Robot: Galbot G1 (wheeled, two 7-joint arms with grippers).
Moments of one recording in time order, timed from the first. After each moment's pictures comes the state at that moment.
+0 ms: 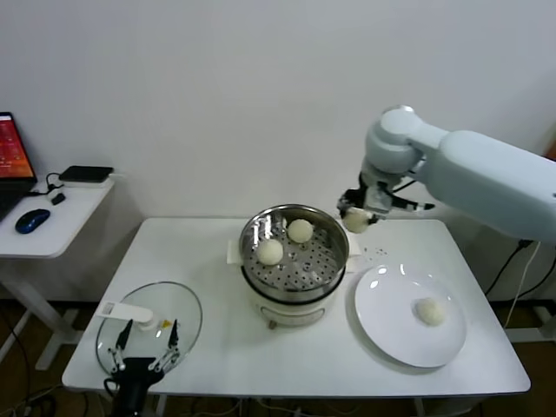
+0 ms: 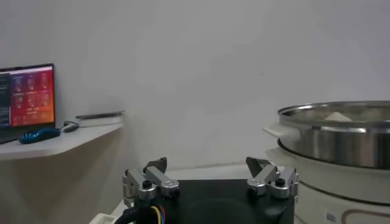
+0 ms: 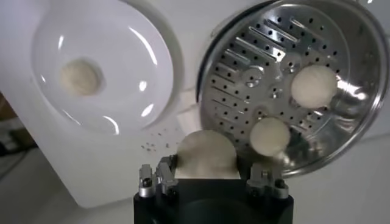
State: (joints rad) left arm 1.82 -1.55 -0.68 -2.12 -0.02 -0.15 0.04; right arm 0.55 0.93 -1.02 1.49 -0.36 0.46 -1.37
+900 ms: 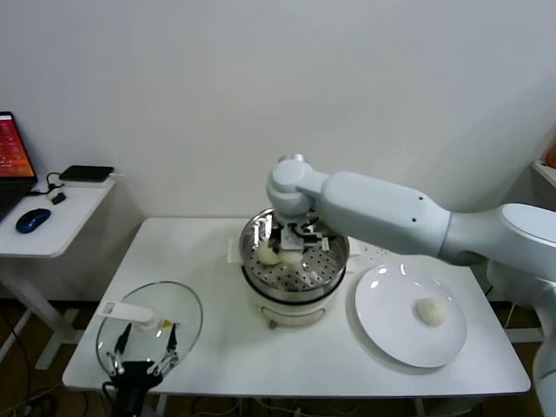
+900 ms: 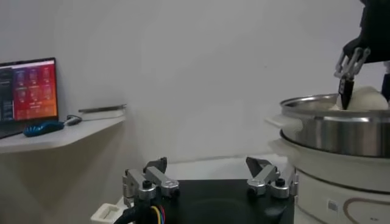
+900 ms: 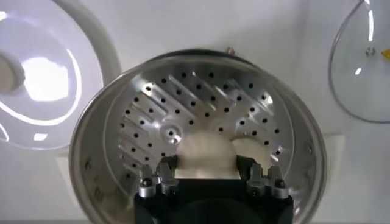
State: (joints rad) left arm 1.83 -1.55 -0.69 -2.11 -0.01 -0.14 0.04; right arm 0.39 1.23 -1.05 1.39 -0.43 0.44 -1.37
